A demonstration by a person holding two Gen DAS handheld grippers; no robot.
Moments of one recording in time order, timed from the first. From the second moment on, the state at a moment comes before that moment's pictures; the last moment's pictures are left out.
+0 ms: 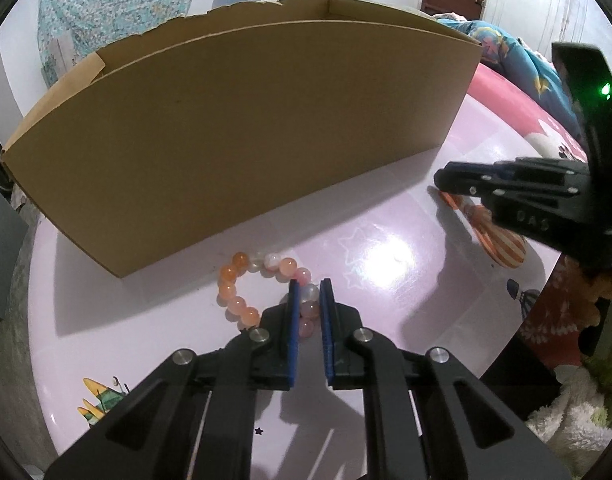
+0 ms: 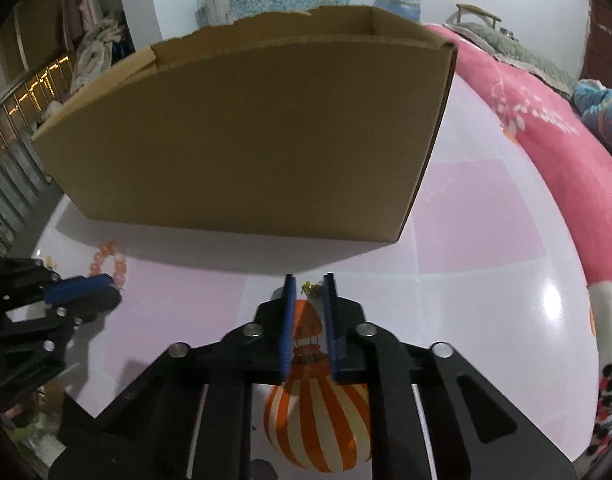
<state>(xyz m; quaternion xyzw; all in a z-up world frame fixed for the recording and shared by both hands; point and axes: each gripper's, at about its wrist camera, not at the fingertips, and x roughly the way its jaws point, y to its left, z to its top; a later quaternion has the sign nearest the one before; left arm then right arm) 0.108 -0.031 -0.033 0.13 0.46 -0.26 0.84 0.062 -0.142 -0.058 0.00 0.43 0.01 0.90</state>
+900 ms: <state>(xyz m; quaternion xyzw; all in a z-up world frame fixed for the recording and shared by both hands) 0.107 -0.036 -0.033 0.13 0.46 -0.25 0.84 0.048 -0.154 -0.038 0.04 0.39 0.02 0.92</state>
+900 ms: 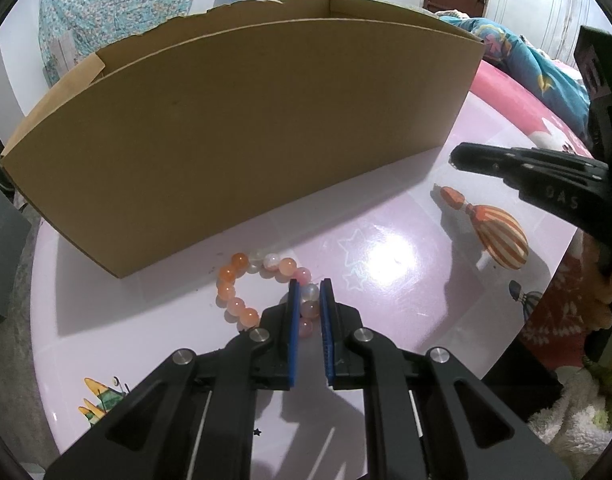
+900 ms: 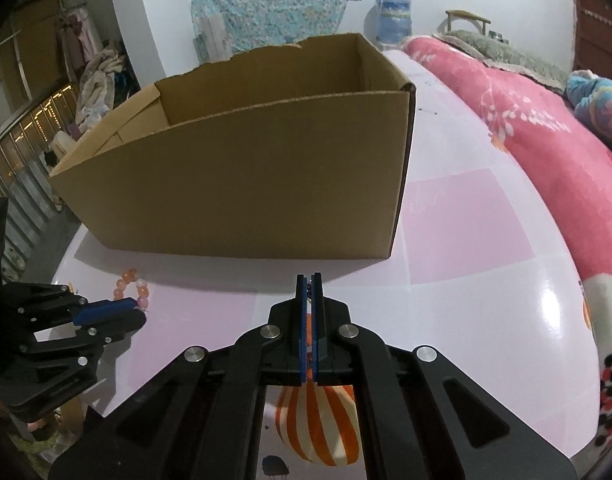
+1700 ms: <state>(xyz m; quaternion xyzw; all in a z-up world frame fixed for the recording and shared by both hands) 0.108 -0.037 -0.035 0.13 0.46 -0.24 0.84 0.020 -0.172 -0.026 0.08 0.39 0.02 0.92</state>
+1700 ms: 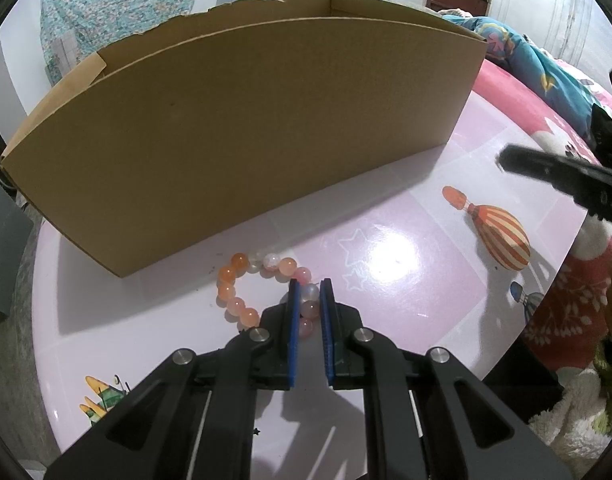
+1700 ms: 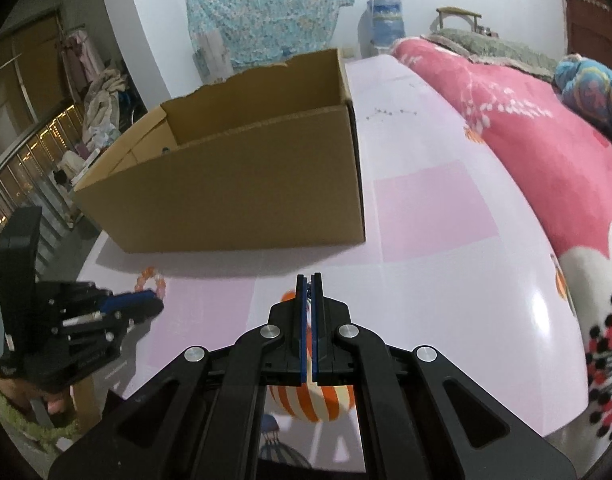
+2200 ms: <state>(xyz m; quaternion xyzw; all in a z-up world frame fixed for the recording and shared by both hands) 0.108 -0.036 -0.035 0.13 0.46 -0.24 0.84 0.018 -0.177 -0.019 0.11 0.38 0.03 0.92</state>
